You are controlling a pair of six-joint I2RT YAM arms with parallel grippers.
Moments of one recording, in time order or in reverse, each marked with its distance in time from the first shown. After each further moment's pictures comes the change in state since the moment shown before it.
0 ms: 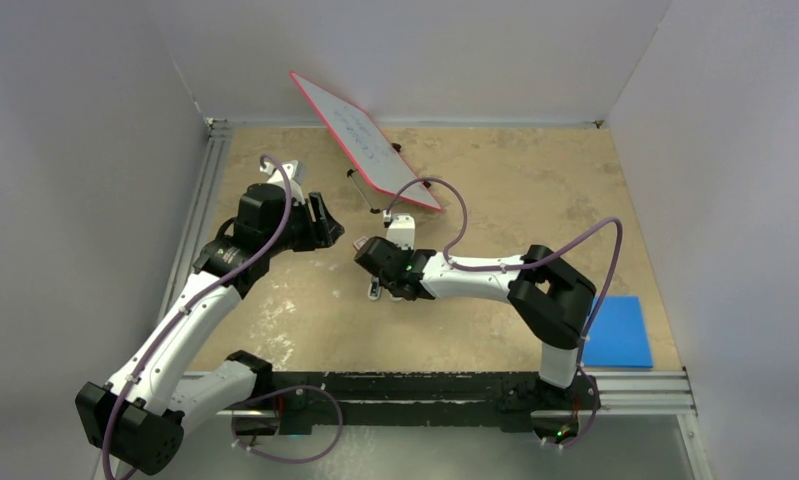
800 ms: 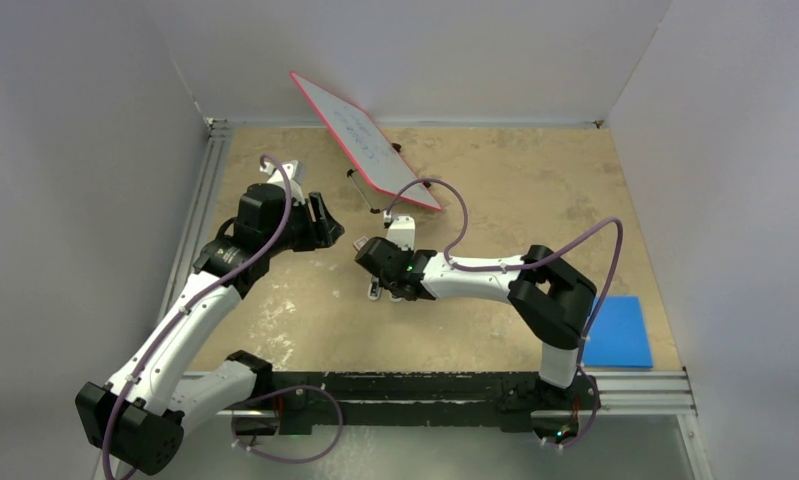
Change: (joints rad) left arm 0.000 0.000 0.000 0.000 0.000 0.000; right arm 0.000 -0.002 -0.009 0.009 -0.025 0.002
